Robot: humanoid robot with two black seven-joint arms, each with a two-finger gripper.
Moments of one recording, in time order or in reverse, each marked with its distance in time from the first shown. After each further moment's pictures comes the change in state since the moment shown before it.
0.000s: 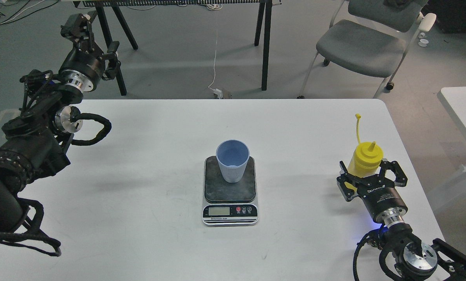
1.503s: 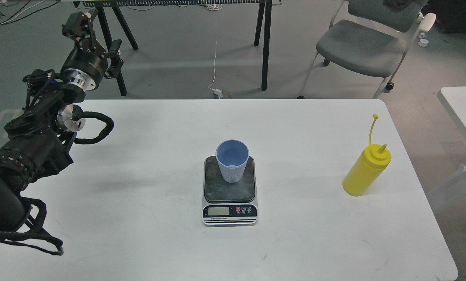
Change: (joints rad) left arm -0.010 -0.011 -0.017 -0.001 -0.011 -0.007 0.000; right arm 0.527 -0.523 -0.189 -0.307 -0.250 0.000 -0.023
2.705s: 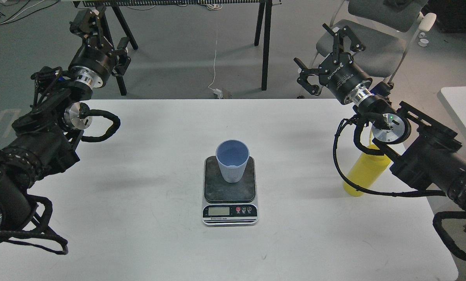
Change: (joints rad) left arm -0.009 -0.033 0.001 0.000 0.001 0.001 0.000; right arm 0.297 0.619 -0.168 -0.105 0.001 0.000 -0.007
